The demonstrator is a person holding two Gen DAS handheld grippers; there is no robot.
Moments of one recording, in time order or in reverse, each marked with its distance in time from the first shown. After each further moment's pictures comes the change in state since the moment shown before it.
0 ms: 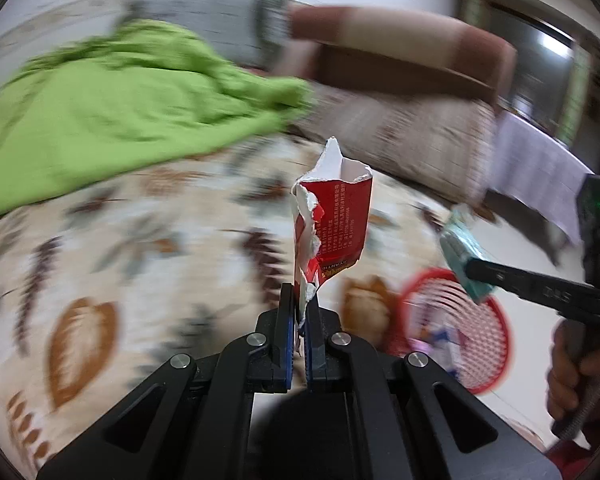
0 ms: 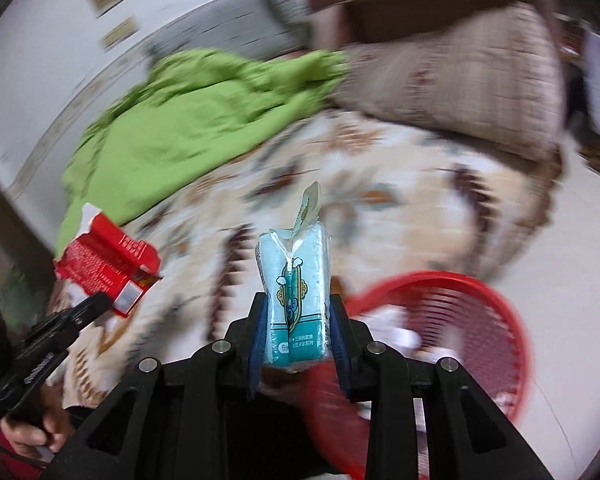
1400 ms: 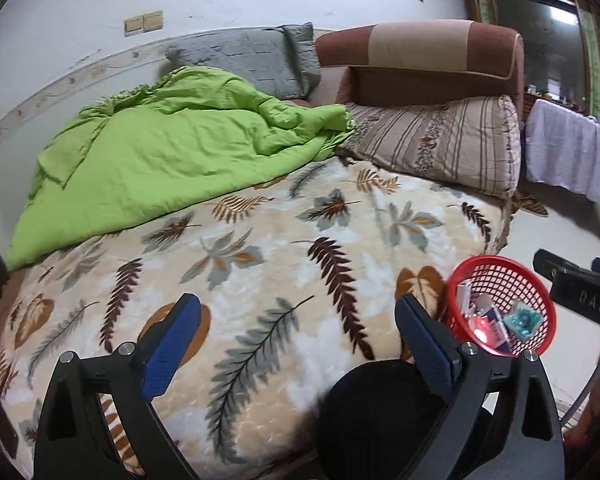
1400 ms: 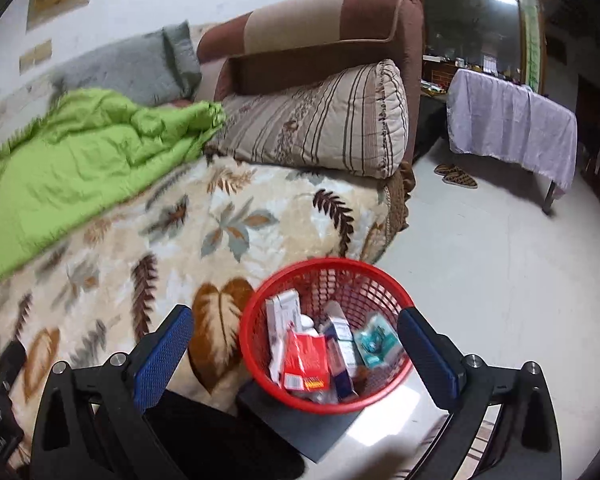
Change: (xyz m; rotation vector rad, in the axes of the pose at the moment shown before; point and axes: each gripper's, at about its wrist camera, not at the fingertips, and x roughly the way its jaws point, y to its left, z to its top) left arm -0.071 0.016 -0.037 0.071 -0.121 0.291; right arm -0.057 0.082 -0.046 0.070 -0.179 -0.534
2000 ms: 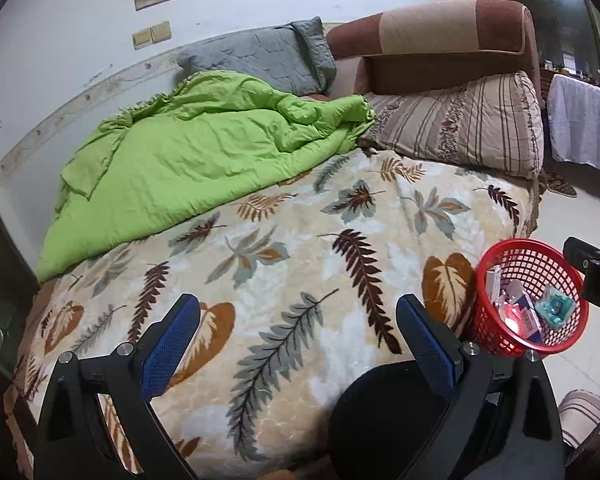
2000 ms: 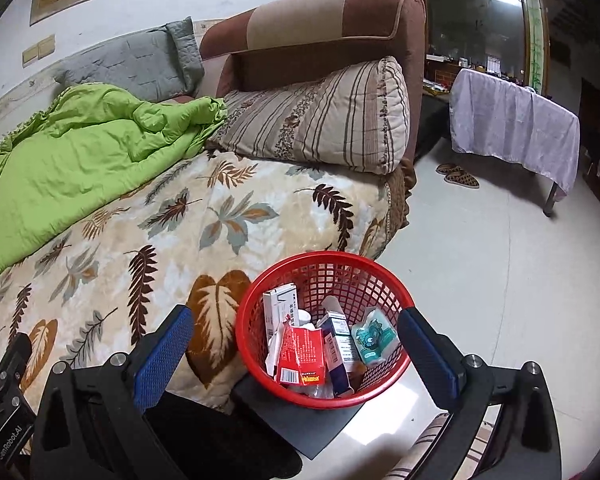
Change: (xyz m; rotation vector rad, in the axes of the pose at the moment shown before) left arm 0.006 -0.015 -0.005 0.061 0.014 0.120; right arm -0.002 -0.007 -0.007 0.007 0.001 0.014
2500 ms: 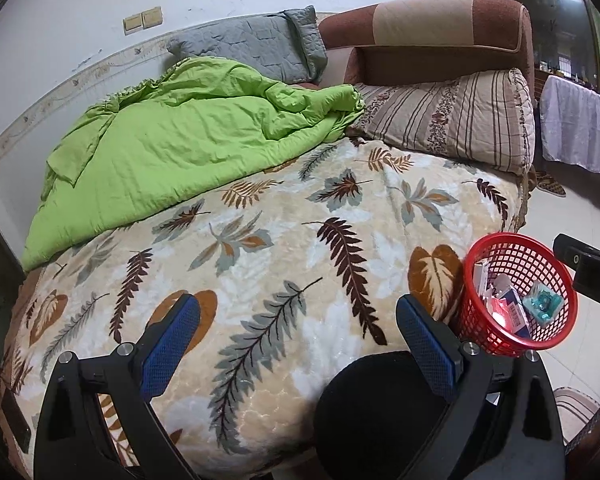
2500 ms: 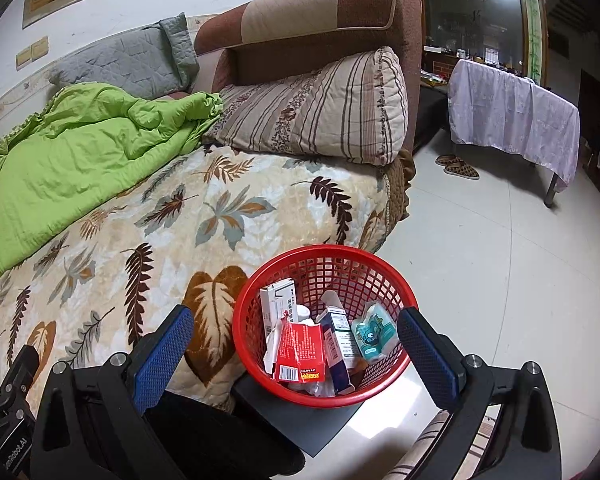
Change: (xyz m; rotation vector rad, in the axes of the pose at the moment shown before) left arm 0.006 -0.001 -0.004 -0.018 0.037 -0.054; right arm 0.013 -0.004 0.001 0.015 0.026 0.004
